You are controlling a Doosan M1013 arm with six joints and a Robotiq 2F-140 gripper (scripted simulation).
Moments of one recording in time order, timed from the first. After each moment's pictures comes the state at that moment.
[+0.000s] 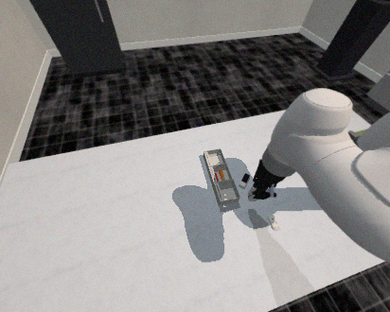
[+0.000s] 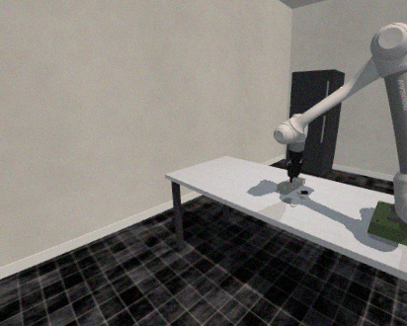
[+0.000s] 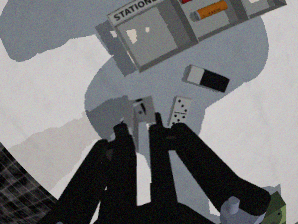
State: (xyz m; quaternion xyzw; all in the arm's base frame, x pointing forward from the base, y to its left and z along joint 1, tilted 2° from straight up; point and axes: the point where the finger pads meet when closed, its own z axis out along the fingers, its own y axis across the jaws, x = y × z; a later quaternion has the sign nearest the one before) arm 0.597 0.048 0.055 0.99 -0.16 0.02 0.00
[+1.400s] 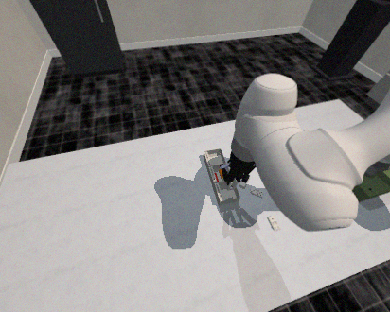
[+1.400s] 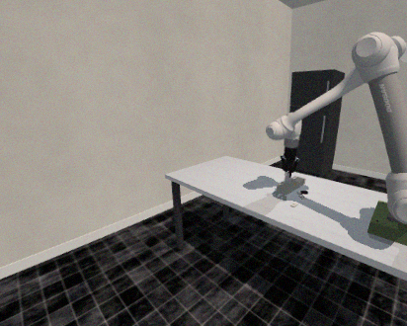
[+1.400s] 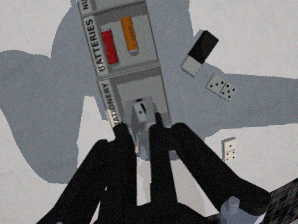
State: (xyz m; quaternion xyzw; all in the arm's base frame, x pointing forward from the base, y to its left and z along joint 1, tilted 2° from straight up) arm 0.661 -0.014 0.058 0.69 -0.72 0.01 -0.01
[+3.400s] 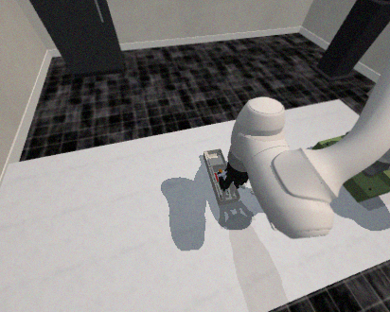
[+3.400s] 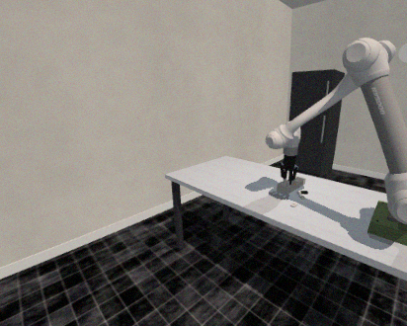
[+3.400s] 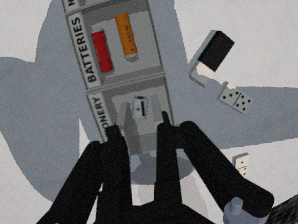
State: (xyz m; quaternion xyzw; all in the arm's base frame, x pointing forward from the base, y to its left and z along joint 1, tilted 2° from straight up) arm 0.663 -0.014 0.007 0.69 -0.72 0.01 -0.01
